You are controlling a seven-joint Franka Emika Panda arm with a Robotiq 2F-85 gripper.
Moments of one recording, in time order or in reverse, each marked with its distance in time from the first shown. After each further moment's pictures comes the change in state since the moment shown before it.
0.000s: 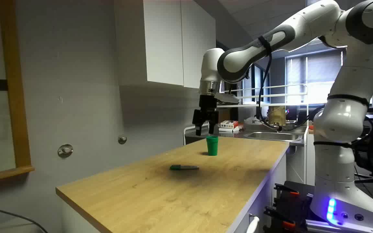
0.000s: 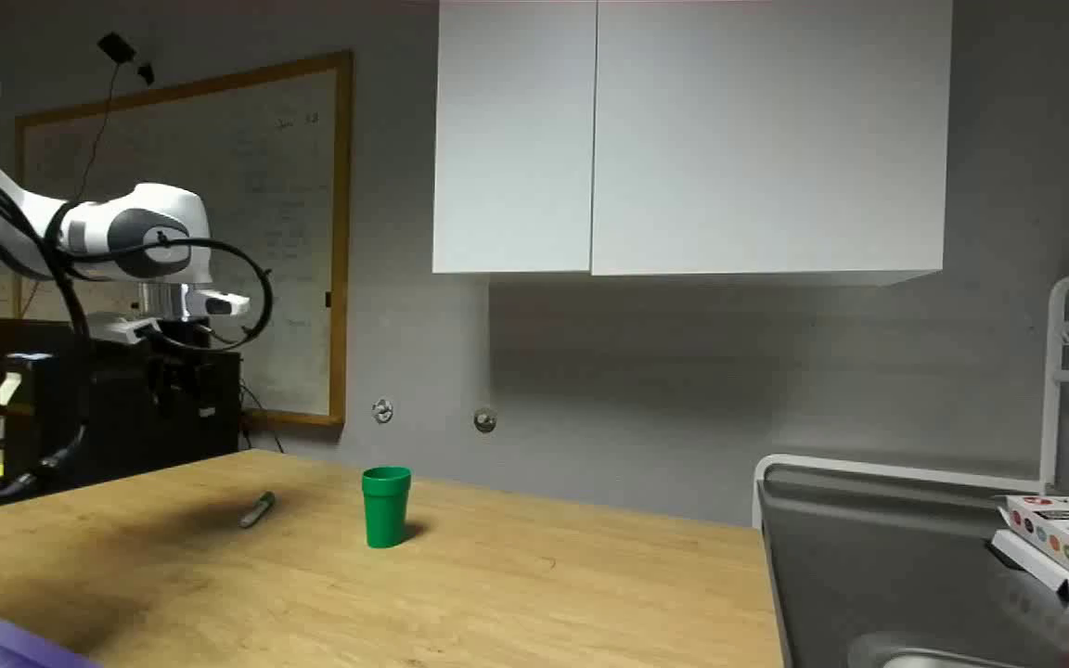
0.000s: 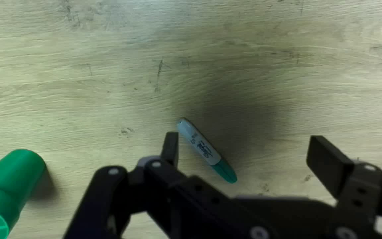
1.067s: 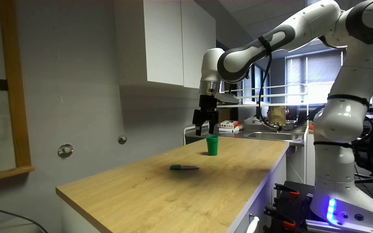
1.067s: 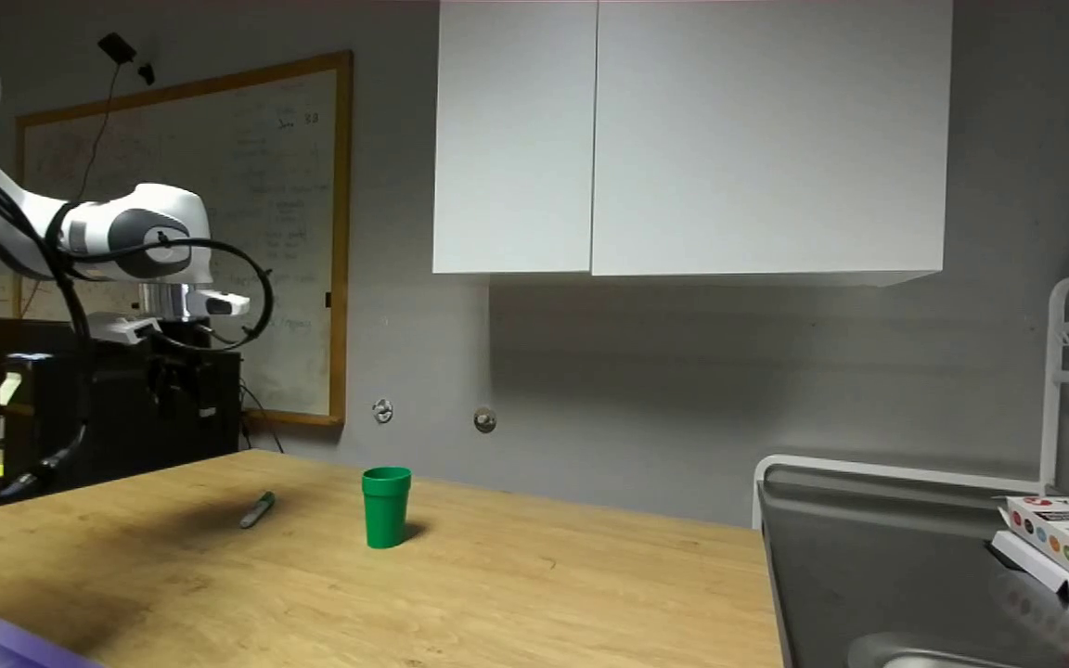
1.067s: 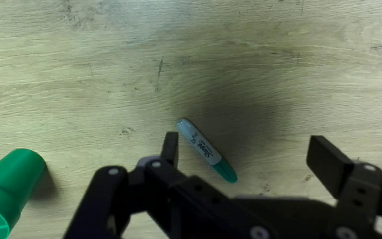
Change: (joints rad) arm 0.000 0.000 -0.001 0.000 -0.002 0.000 0.000
